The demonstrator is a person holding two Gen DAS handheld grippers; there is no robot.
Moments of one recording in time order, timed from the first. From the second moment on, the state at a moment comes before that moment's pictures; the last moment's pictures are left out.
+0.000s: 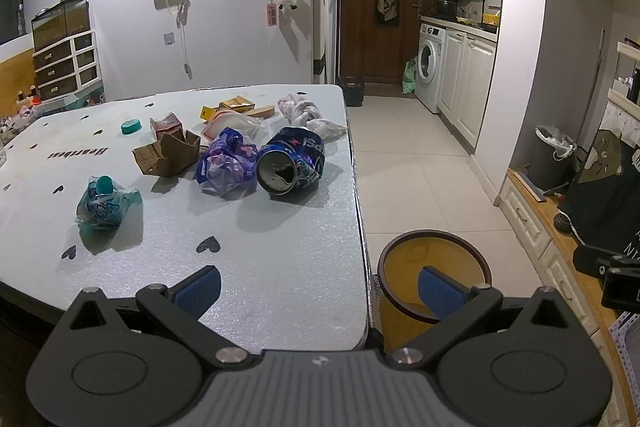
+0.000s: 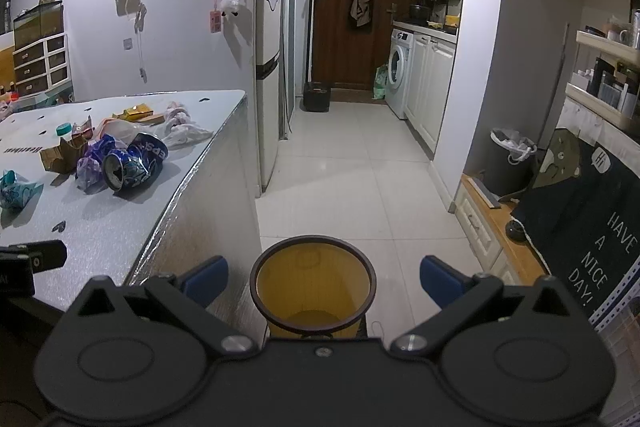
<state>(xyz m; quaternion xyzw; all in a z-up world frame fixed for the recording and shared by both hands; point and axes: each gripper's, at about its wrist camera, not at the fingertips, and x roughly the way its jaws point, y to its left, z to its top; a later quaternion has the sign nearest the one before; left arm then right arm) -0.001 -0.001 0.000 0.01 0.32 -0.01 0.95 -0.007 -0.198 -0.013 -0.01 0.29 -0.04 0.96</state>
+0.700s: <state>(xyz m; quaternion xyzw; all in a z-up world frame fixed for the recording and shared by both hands) 0.002 -0.009 -0.002 0.01 0.32 -0.01 0.95 -0.006 -0.197 -0.013 -0.01 0.29 -0.04 0.95</state>
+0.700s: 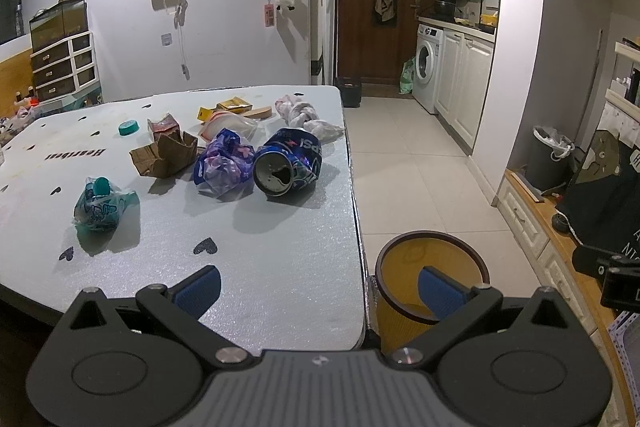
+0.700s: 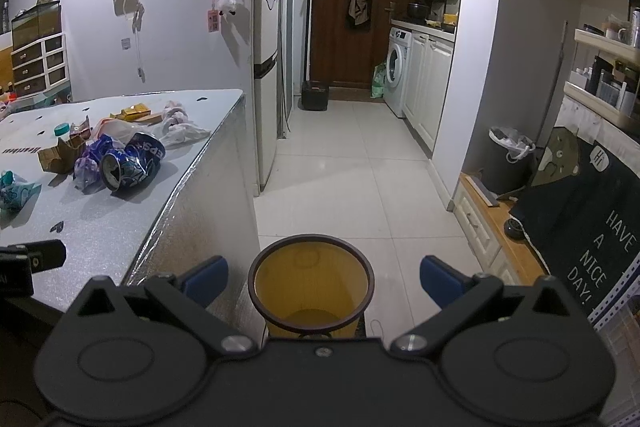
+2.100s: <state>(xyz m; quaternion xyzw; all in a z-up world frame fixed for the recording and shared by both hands) 0.001 -0.003 -0.003 0.01 0.32 -0.01 0.95 -0.007 -0.196 -0.021 -0.01 0.30 -0.04 0.95</state>
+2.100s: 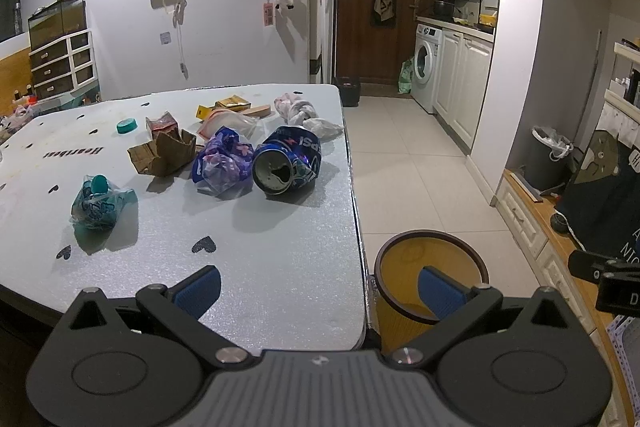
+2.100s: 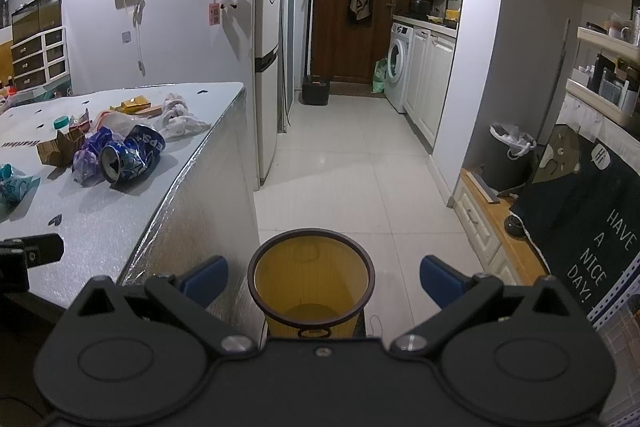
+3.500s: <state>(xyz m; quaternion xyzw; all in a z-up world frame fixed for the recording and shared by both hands) 0.079 0.195 -0.061 -0.08 0.33 0.20 0.92 0.158 -0.057 -0.060 -0.12 0.18 0.19 0.96</state>
